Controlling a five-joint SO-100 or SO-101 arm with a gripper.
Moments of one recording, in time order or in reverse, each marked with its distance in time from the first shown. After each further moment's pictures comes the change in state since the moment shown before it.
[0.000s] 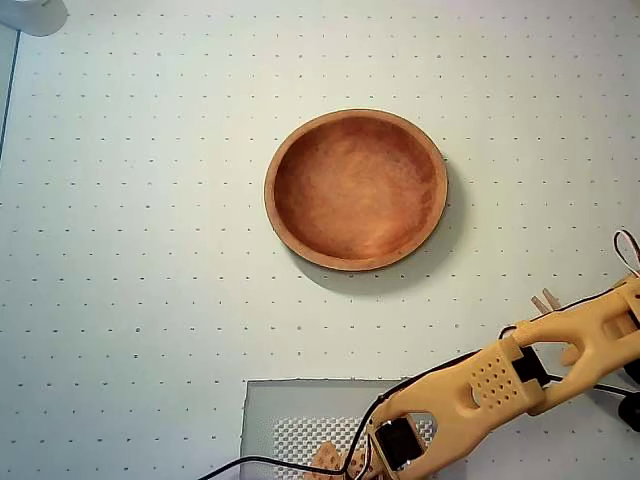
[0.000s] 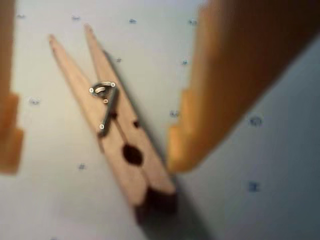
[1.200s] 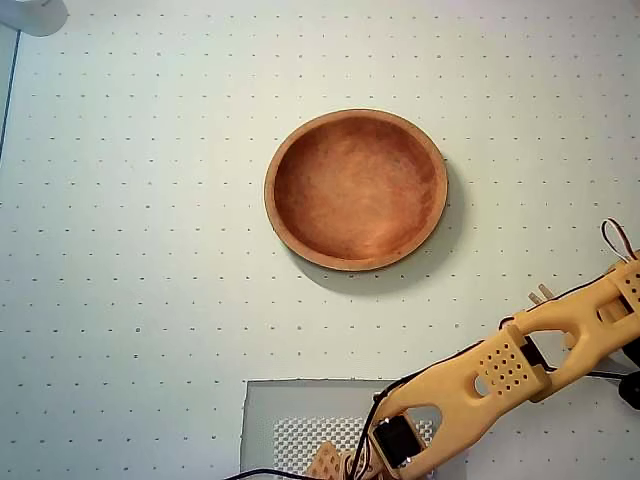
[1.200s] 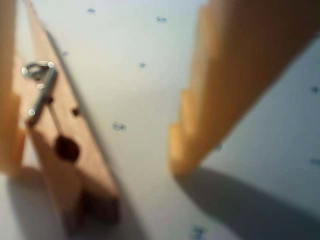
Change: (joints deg) arm -3.4 -9.8 -8.3 -5.6 0.0
